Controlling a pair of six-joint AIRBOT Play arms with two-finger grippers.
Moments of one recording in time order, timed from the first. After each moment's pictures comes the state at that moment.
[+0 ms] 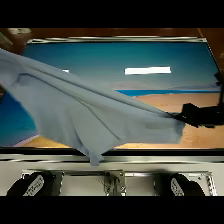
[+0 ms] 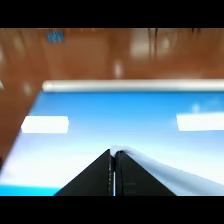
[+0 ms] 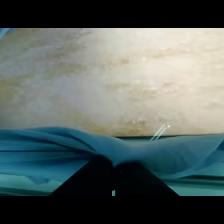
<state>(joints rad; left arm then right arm) 0.29 -0.92 1.65 1.32 -1.04 -1.31 -0.22 -0.85 1.08 -1.17 1.54 1.63</state>
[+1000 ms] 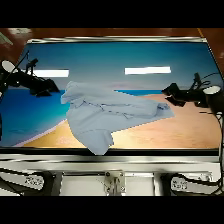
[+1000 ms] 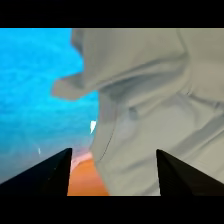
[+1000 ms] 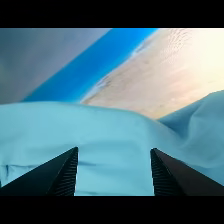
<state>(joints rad) 0.17 -1.64 1.57 1.19 -1.37 -1.44 -0.32 -1.46 1.14 -0.76 0.96 1.36</state>
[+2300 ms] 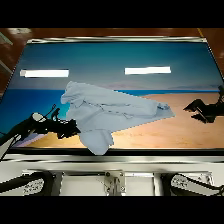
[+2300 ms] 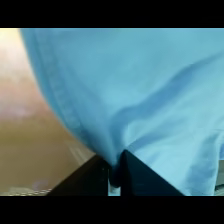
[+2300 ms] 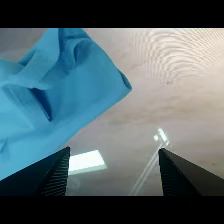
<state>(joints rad) -0.03 -1.33 0.59 0.79 -0.86 -1.49 -0.60 -1.38 1.10 -1.07 1.23 1.33</state>
